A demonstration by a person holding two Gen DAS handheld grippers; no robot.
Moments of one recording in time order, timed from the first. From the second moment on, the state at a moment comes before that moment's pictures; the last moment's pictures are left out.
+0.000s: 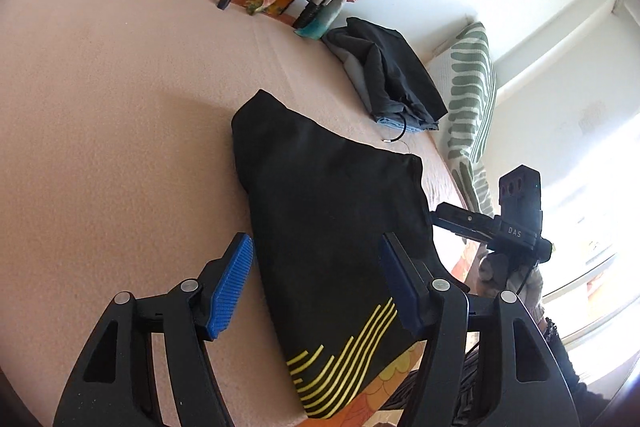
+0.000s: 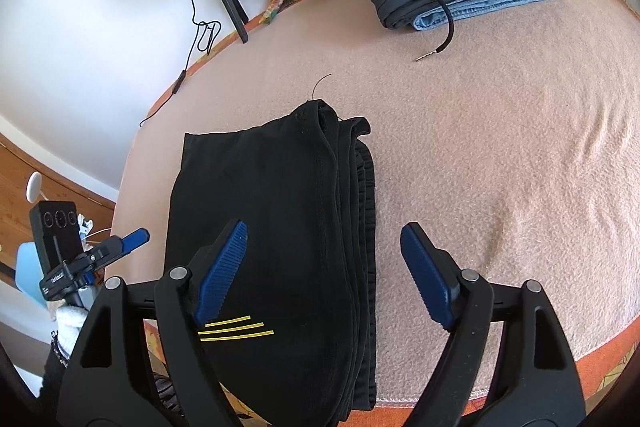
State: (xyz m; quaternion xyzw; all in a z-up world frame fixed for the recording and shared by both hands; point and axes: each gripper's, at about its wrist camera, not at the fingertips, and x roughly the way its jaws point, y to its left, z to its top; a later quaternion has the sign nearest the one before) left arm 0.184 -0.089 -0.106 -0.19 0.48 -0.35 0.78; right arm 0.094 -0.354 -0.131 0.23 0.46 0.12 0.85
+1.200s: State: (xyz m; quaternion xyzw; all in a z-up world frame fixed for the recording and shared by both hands) left arm 0.261 -0.126 -0.147 -0.25 0.50 -0.36 0.75; right arm 0.141 -0.379 -0.187 0.36 0.43 0.23 0.80
